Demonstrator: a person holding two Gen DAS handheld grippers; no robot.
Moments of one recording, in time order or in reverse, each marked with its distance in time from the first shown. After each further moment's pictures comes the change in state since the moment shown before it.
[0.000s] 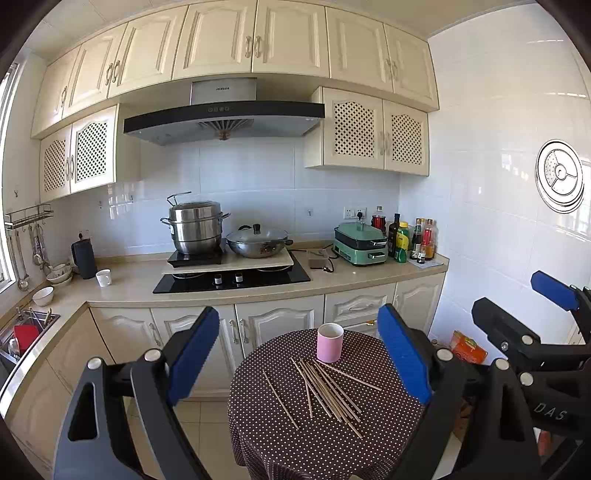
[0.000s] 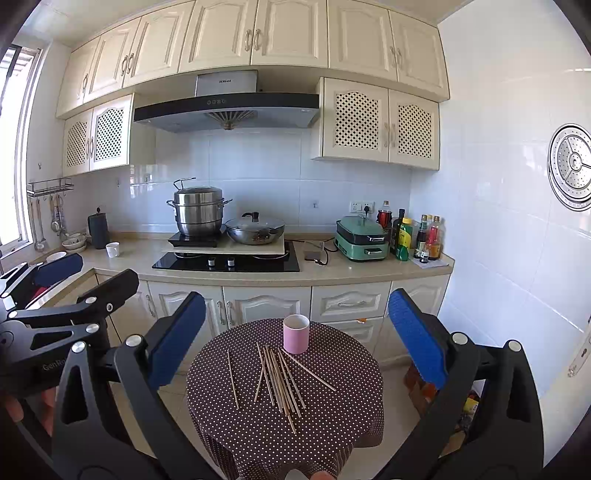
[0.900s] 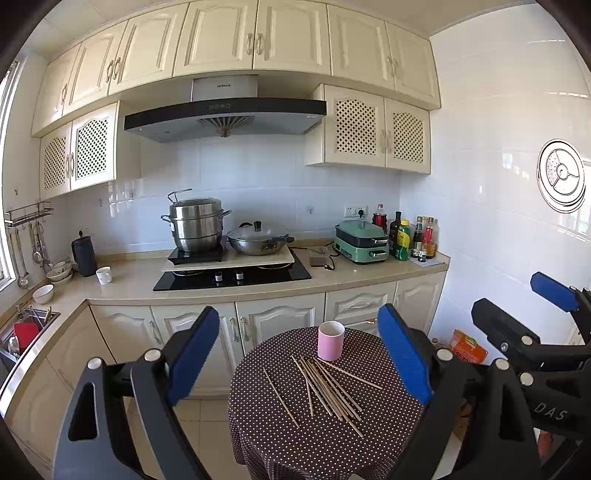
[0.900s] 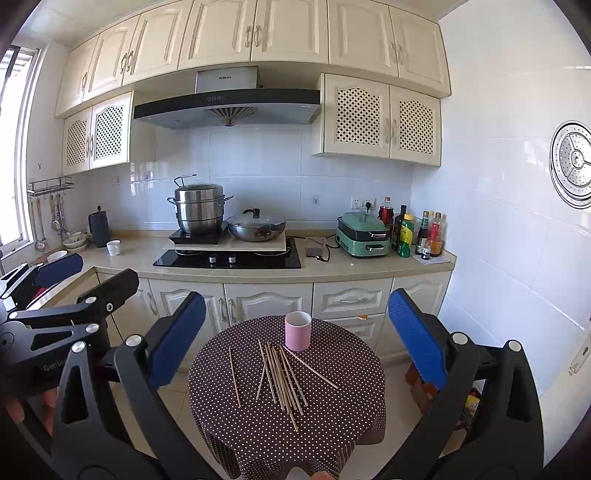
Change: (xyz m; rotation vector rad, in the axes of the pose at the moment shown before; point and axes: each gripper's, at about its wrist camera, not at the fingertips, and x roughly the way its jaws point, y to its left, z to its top) left arm 0.006 -0.005 -0.005 0.000 0.009 0.003; right arm 0.004 0.000 -0.005 0.007 0.013 0.004
